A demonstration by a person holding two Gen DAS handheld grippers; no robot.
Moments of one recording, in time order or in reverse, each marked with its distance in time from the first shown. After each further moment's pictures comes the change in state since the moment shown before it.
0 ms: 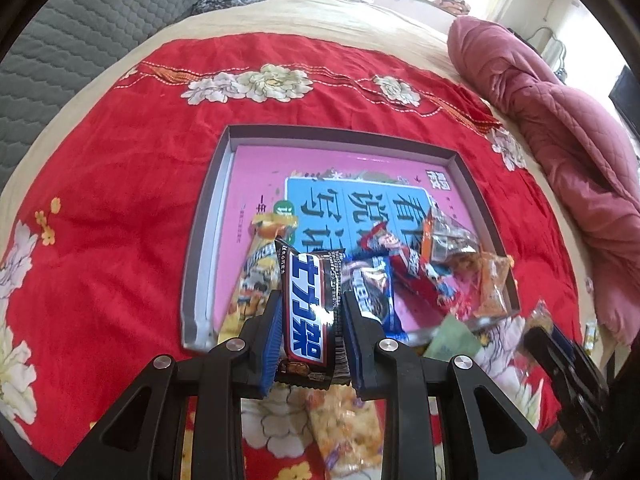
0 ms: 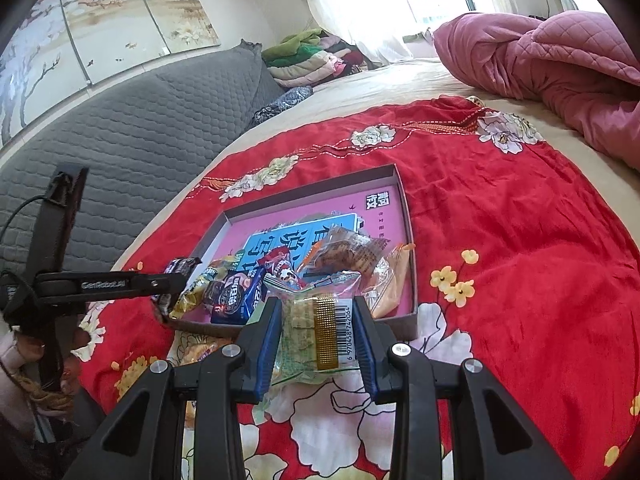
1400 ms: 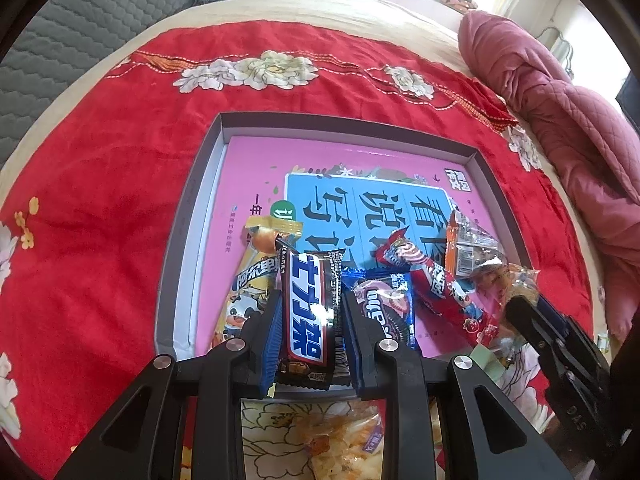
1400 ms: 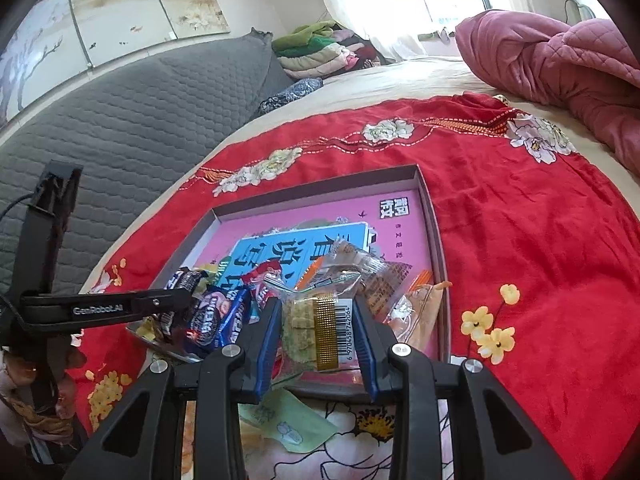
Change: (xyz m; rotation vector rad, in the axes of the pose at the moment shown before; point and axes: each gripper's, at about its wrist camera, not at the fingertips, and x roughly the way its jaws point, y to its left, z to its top) left arm 0.037 -0.001 0.006 -0.013 0.015 0.011; right arm 0.061 -0.001 0.017 -0.059 0.027 0.002
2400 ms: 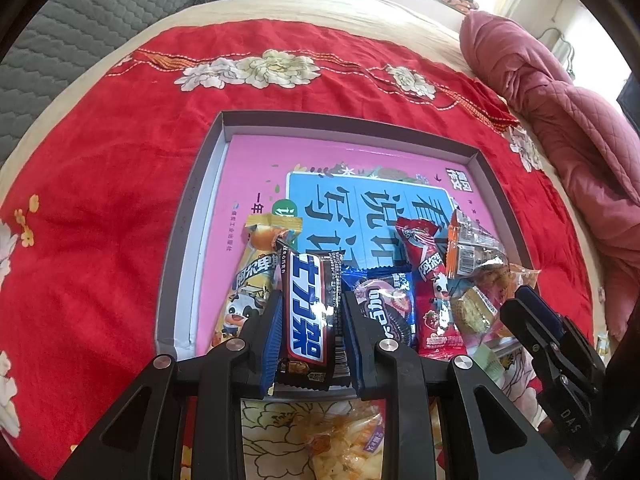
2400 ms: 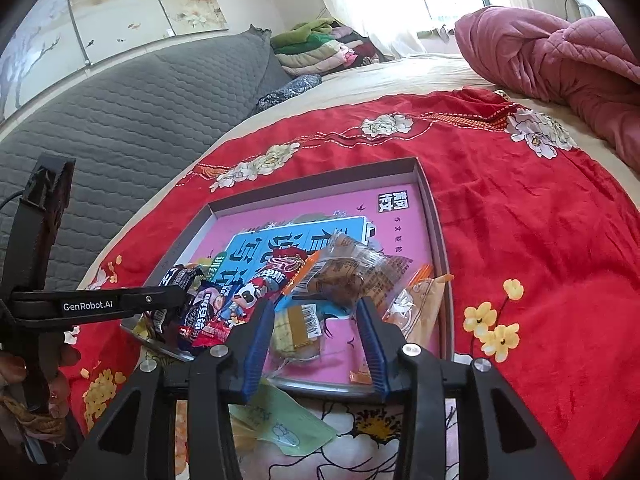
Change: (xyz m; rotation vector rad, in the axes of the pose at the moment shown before) left arm 0.000 0.002 0.000 -0.008 0.001 -0.001; right arm 0.004 -0.002 -0.003 0.005 0.002 -0.001
